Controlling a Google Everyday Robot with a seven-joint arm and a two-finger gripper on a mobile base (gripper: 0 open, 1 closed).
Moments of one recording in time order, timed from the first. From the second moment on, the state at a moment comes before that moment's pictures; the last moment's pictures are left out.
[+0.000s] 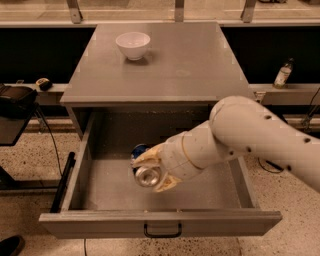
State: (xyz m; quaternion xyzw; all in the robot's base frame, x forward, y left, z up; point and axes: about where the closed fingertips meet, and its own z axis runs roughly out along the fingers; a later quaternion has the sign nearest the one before) arm 0.433 0.020 0.771 -0.90 0.26 0.04 0.36
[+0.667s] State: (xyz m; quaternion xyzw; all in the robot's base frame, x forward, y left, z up) arm 0.505 0.087 0.754 -0.88 0.23 -0.01 0.42
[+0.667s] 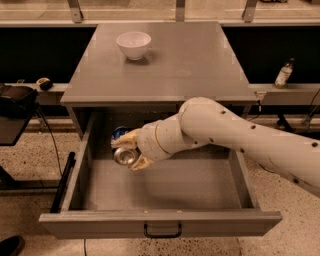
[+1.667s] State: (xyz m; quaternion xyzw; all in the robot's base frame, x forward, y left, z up) arm 0.542 0.084 0.658 -0.89 0.24 0.05 0.38
